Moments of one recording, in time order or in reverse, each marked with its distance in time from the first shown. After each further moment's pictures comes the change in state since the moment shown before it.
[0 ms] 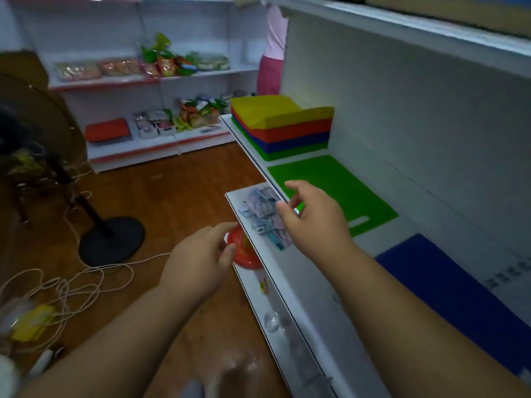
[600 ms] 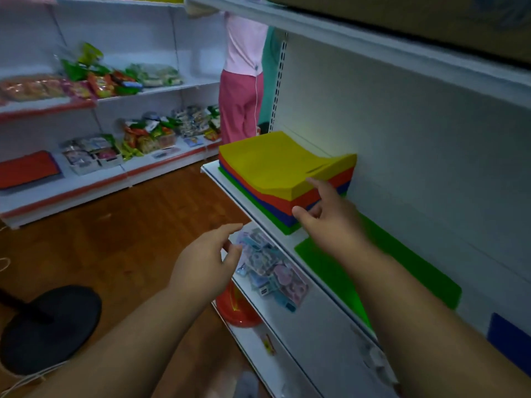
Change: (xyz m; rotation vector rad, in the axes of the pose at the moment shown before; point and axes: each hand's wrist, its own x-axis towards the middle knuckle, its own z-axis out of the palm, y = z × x) left_hand 0.293 -0.133 0.004 -0.266 -0.106 0.118; right_hand 0.261 -0.014 0.088 -0.040 0.035 0.354
